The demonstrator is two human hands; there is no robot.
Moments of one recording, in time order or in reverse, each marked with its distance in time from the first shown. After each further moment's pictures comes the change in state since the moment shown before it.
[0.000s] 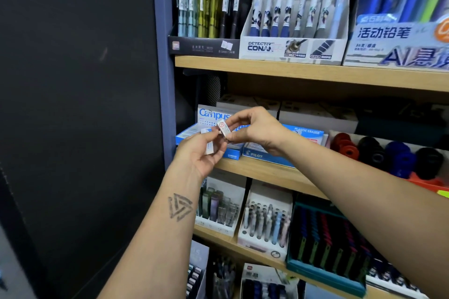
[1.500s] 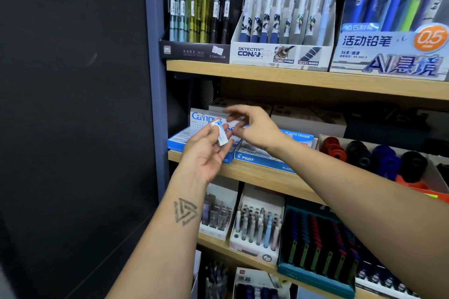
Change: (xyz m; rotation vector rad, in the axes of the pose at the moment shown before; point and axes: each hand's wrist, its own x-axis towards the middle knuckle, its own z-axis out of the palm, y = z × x) left_hand -0.006 -0.017 0.024 -0.028 -0.127 0.091; right_hand 0.004 0.005 -0.019 -0.294 0.118 -0.180
